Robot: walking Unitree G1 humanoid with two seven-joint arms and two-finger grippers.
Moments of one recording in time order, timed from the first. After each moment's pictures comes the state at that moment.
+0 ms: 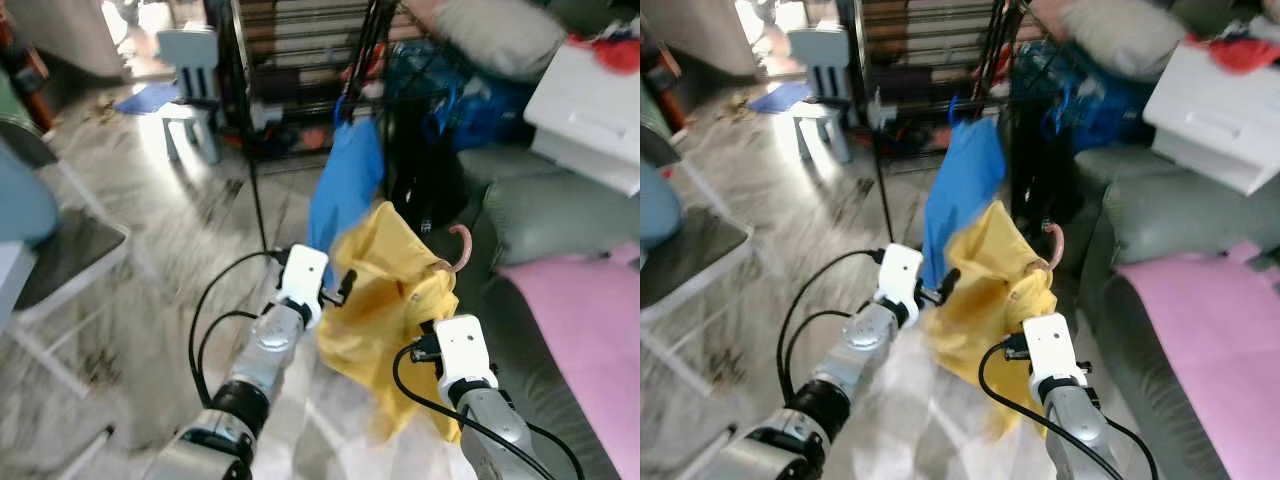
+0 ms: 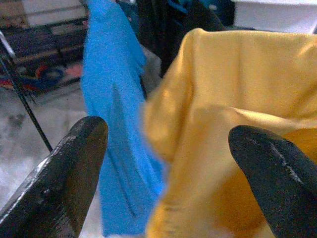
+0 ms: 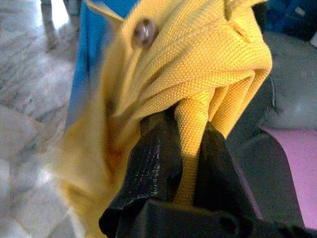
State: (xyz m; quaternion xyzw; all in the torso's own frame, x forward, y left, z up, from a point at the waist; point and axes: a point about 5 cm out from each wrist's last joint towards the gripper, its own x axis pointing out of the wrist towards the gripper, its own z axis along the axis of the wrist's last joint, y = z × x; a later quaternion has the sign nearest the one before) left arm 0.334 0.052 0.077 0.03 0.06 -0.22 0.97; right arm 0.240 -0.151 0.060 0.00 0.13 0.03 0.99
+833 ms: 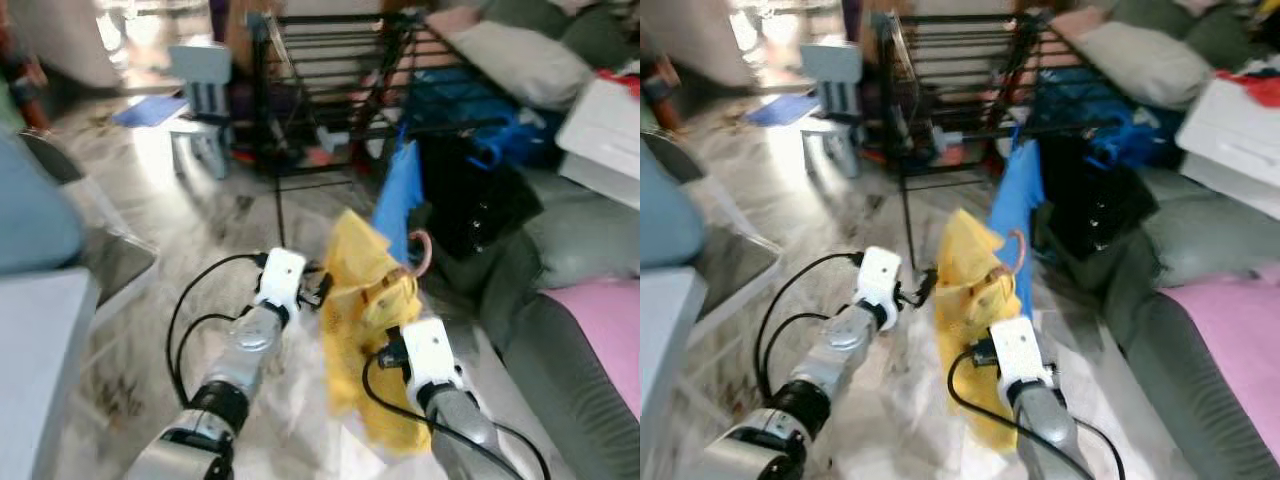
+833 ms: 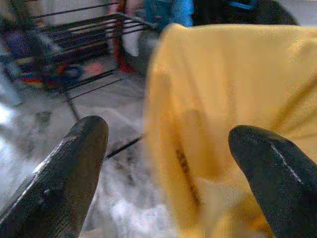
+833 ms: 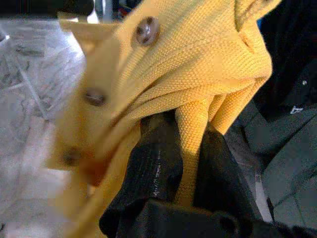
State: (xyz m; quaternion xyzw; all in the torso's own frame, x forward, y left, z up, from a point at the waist) left arm 0.333 0.062 0.069 0.04 0.08 -0.22 0.97; right arm 0.241 -0.123 0.059 0.01 0.14 0.08 0.99
